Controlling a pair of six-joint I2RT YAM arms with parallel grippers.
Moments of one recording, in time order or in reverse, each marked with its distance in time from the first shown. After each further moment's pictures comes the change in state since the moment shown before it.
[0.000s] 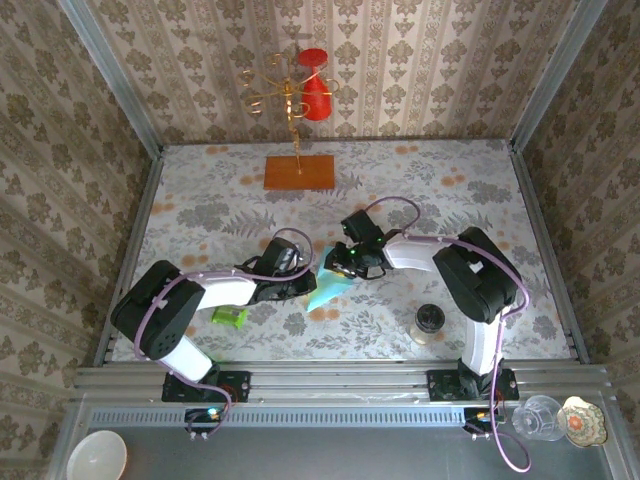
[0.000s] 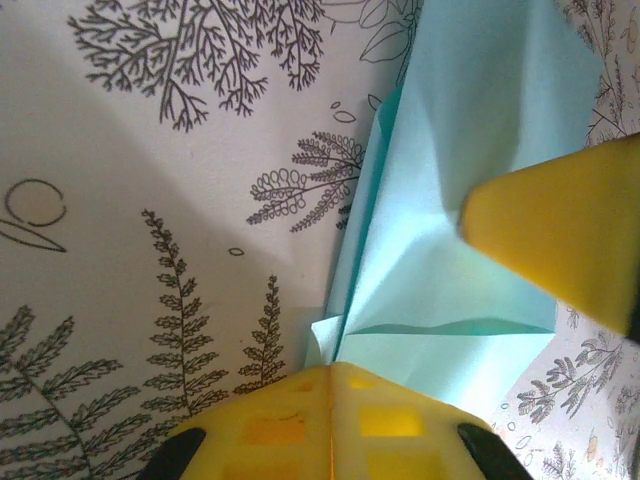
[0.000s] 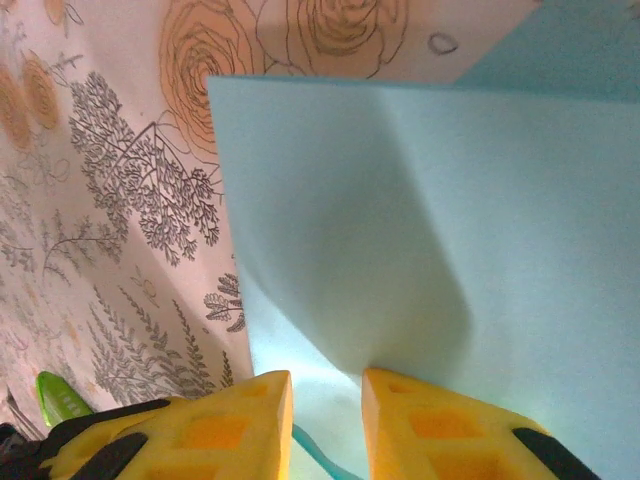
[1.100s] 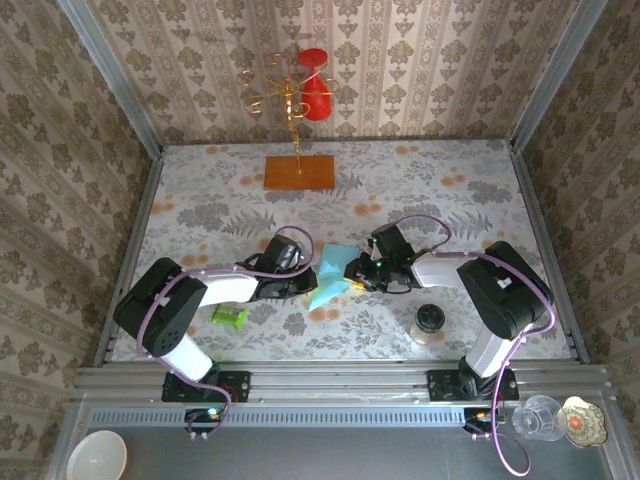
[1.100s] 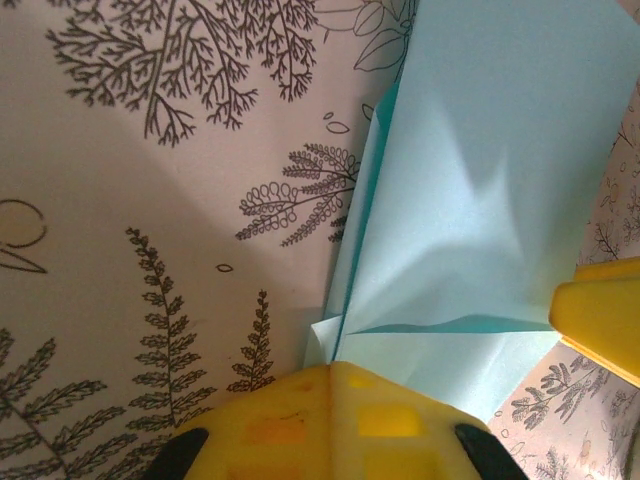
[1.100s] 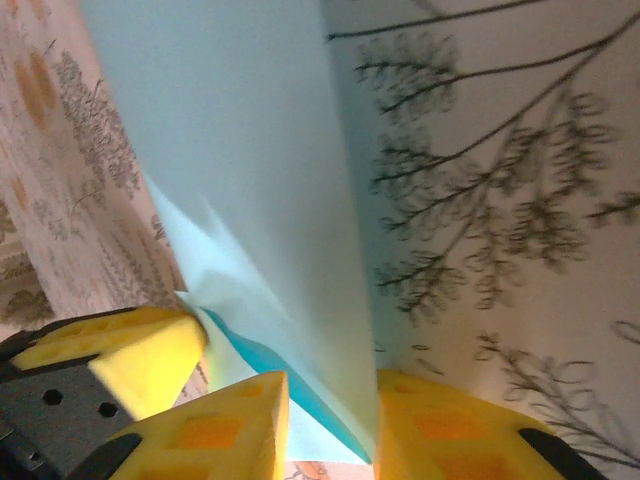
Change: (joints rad) left arm 0.008 0.020 0.028 -0.026 0.015 0.000; right arm -0.073 -0.160 -0.309 0.226 -0.122 0.063
